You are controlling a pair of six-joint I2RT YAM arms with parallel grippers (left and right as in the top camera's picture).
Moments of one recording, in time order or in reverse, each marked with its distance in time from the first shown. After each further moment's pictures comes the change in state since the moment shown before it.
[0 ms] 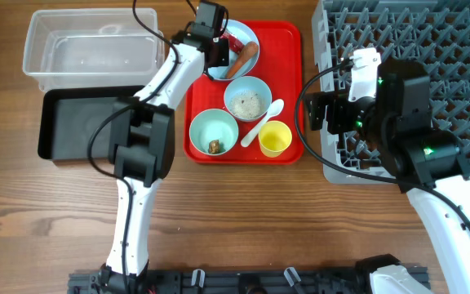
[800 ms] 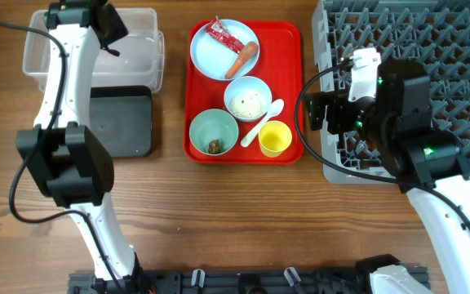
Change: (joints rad) left arm 0.376 -0.281 0.023 -0.300 -0.128 -0.169; right arm 0.000 0.000 0.000 0.000 0.000 0.000
